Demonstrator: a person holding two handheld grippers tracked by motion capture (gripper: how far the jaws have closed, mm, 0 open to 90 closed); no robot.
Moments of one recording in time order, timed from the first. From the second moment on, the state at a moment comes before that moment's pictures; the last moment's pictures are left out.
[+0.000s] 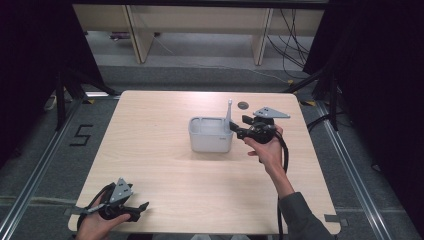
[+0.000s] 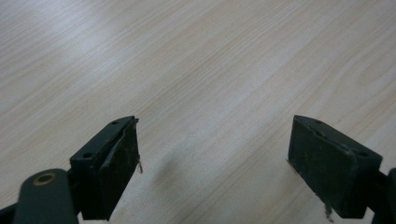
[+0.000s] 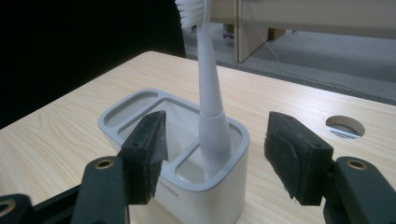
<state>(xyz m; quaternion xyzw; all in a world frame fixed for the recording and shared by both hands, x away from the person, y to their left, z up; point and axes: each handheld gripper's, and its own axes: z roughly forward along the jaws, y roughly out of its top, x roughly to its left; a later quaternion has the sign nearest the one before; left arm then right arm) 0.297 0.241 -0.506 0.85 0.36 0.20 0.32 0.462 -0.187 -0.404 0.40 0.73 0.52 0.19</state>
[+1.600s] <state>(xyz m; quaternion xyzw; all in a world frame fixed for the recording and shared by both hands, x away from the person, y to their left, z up) 0.297 0.242 -0.506 0.85 0.36 0.20 0.32 0.414 -0.194 -0.413 0.39 0.74 0.52 0.16</state>
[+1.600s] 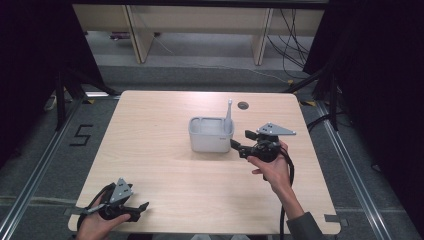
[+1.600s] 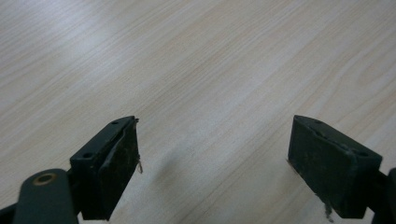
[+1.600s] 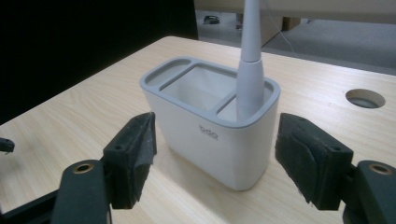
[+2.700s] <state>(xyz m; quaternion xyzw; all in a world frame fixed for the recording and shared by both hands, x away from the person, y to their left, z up) 0.297 0.242 -0.505 0.85 0.36 0.20 0.32 0.380 -0.183 -0.432 0.37 0.77 0.51 0.14</state>
